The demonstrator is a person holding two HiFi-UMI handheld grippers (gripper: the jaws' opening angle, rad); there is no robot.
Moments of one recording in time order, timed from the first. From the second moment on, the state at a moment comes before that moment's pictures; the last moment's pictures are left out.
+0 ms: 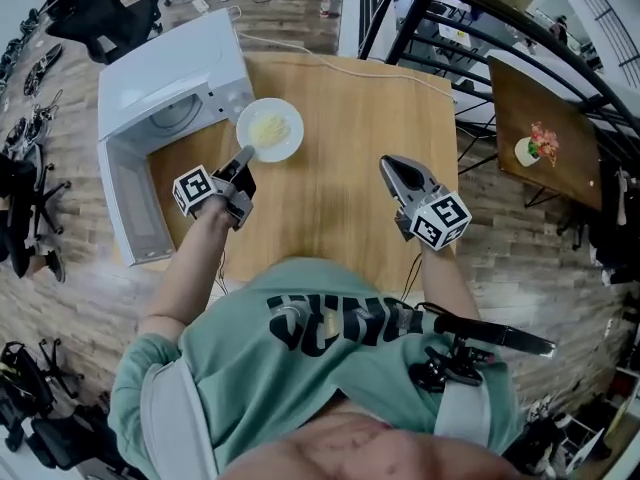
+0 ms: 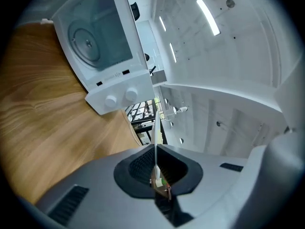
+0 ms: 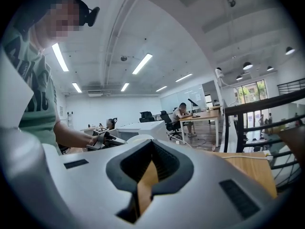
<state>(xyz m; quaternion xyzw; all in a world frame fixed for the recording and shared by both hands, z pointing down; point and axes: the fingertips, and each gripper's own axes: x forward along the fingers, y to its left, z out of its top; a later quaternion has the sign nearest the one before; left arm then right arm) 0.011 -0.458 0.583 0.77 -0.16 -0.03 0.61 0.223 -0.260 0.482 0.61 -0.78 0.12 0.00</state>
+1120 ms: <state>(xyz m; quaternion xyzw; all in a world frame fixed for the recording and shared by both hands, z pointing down) 0.254 -0.397 0.659 0.79 -0.05 0.13 0.60 0.365 -0.161 0.530 0.72 -0.68 0.14 -0.01</state>
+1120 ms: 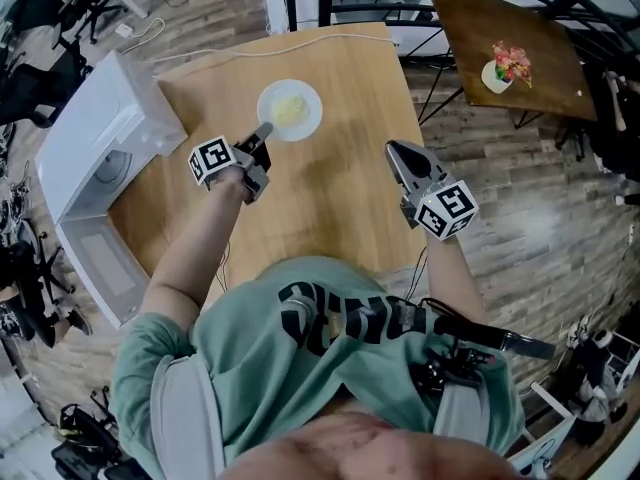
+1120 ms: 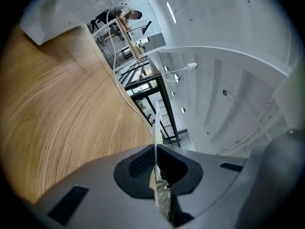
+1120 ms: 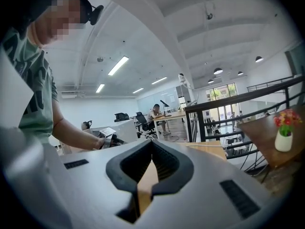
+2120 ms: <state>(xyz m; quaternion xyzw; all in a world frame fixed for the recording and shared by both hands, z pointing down) 0.355 -0.384 0.773 0.78 -0.06 0.26 0.56 0.429 -0.117 0.589 0.75 -0.64 0.18 -0.04</state>
